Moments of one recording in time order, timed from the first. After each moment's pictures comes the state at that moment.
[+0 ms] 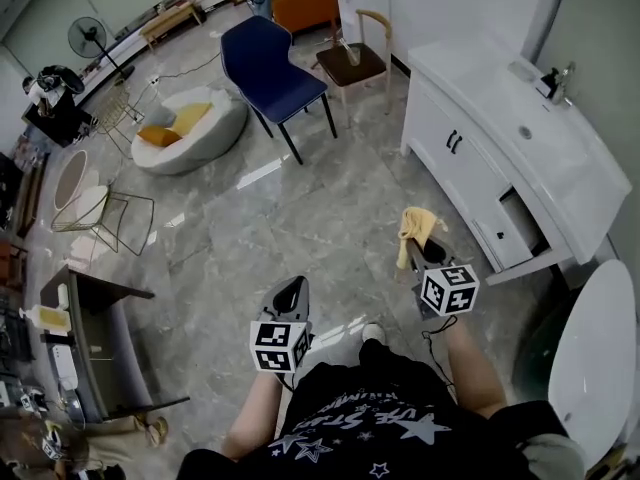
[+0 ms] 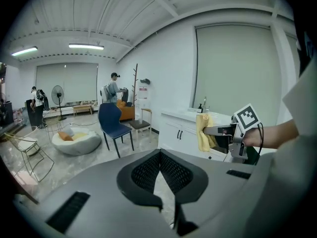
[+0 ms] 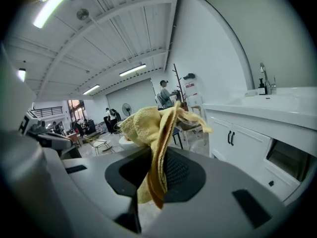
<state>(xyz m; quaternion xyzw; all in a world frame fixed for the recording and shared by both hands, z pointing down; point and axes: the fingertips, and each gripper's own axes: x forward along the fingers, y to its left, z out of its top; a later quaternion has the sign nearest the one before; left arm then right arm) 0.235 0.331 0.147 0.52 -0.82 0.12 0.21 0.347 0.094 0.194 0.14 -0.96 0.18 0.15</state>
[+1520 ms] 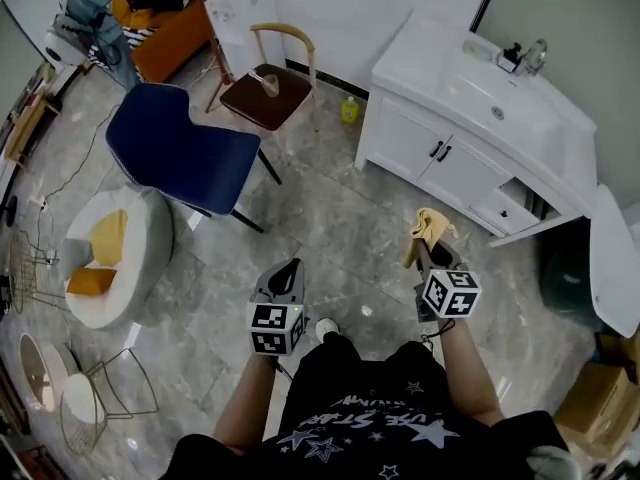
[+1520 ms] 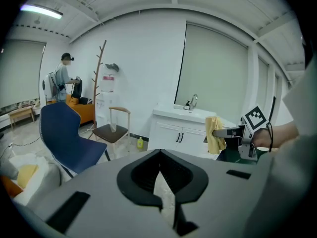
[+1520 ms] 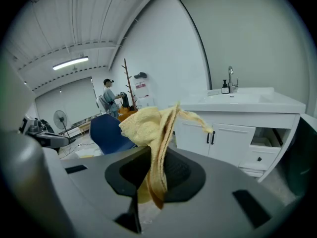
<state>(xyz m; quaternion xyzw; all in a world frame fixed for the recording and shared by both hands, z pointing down) -0.207 0.085 0.170 0.74 -0.62 0.15 0.23 0.058 -0.022 0.206 0.48 -0.83 0.24 0.16</state>
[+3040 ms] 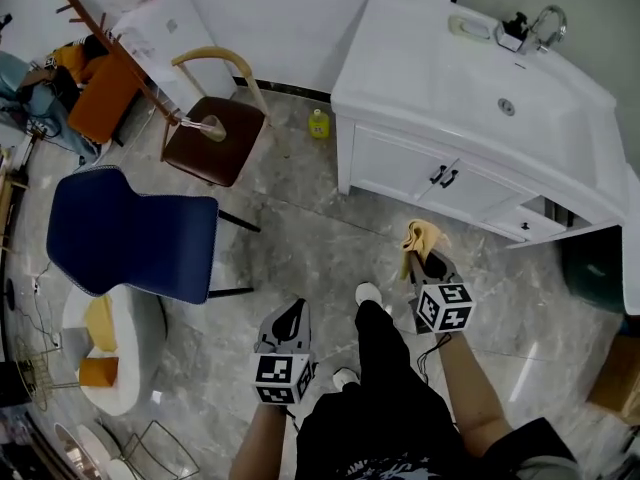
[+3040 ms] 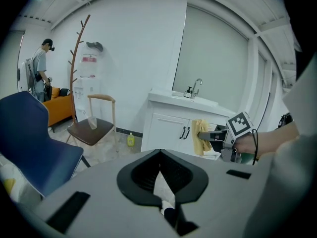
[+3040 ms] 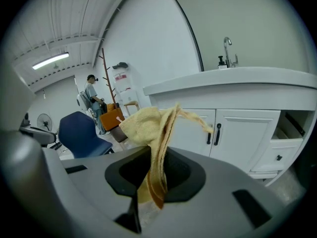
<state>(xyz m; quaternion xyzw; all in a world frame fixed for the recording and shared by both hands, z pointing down) -0.187 -0.141 0.303 0.77 -0.55 0.19 0.24 0.056 -0.243 0.372 0.53 -0.79 0.26 0.16</state>
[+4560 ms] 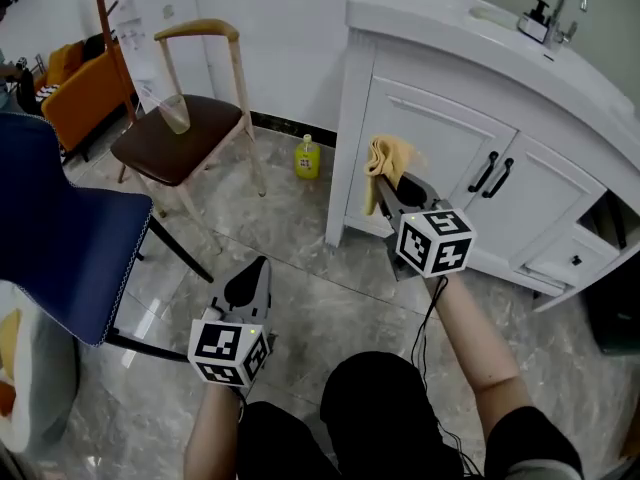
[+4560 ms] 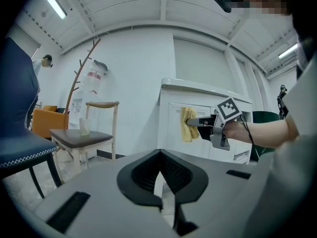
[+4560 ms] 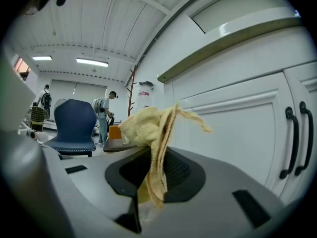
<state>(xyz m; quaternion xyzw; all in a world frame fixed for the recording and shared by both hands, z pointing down) -0.240 -0.278 0.575 0.81 -0.58 0.03 0.05 -0.047 -0.426 0.528 0.47 -0.88 0.04 0.02</state>
